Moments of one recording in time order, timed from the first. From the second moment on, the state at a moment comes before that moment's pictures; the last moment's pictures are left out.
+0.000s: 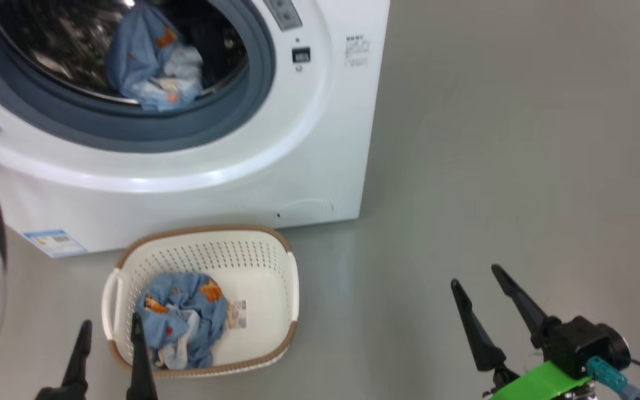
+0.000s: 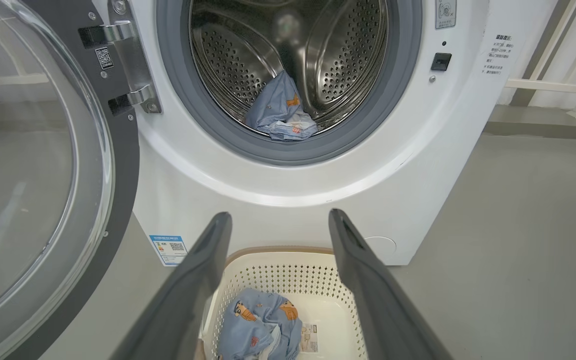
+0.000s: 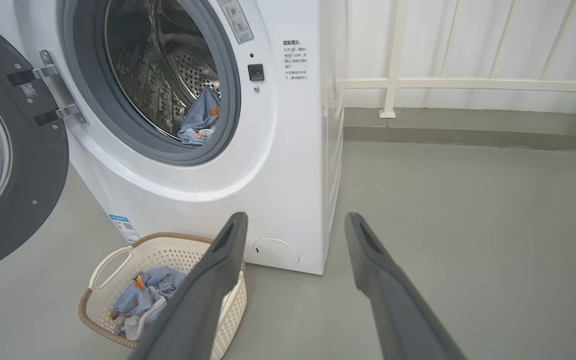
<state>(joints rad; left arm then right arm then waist) 0.06 0.38 -0.42 -0.11 -0.54 0.45 -0.25 0.00 -0.10 0.12 -0.03 0.16 0.13 -0.17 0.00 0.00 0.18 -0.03</state>
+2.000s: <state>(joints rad) -0.02 0.35 -0.47 0.10 -0.56 0.39 -0.22 0.07 -0.10 0.13 -0.15 0.13 0.13 -0.09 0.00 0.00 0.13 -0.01</state>
